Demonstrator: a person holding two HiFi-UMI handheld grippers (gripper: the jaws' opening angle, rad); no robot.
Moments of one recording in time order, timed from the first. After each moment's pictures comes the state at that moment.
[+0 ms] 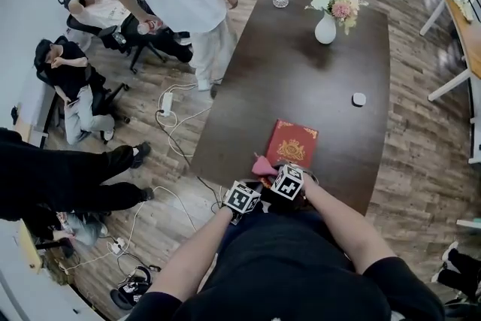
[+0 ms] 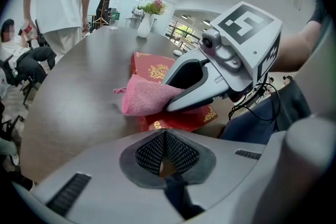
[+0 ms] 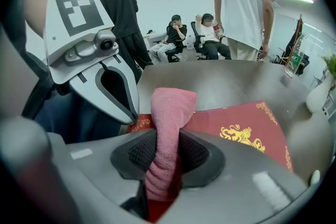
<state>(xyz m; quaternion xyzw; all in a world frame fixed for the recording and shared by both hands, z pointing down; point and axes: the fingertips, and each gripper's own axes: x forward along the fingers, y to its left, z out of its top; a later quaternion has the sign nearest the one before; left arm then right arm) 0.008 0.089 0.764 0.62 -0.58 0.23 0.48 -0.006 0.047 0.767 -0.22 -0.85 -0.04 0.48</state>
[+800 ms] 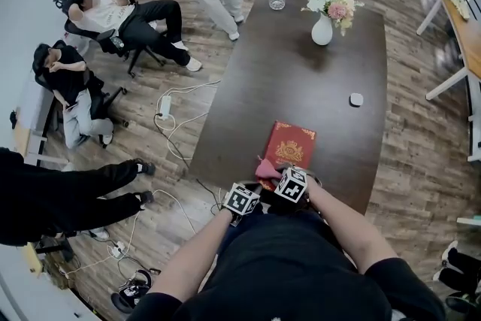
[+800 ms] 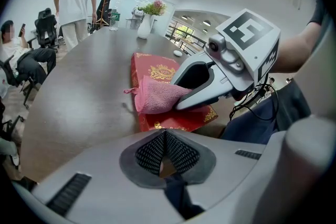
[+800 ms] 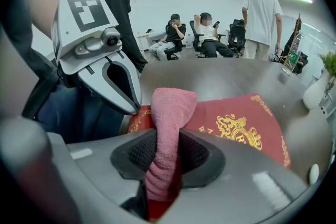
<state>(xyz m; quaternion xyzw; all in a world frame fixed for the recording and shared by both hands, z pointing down) 0.009 0.089 0.764 0.62 -0.58 0.23 0.47 0.012 0.038 0.767 -0.21 -0.85 -0.04 0.48</state>
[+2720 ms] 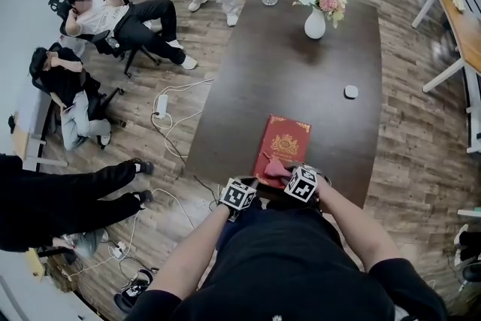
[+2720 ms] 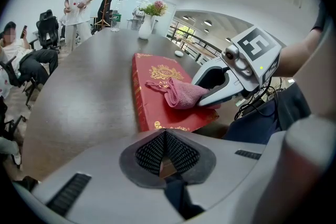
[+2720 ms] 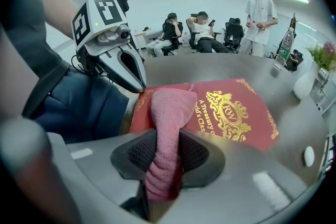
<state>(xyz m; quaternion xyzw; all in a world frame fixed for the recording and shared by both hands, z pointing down) 0.008 0.088 0.763 0.62 -0.59 0.24 0.47 0.061 0.016 0.764 -0.19 -0.85 -0.05 0.49</state>
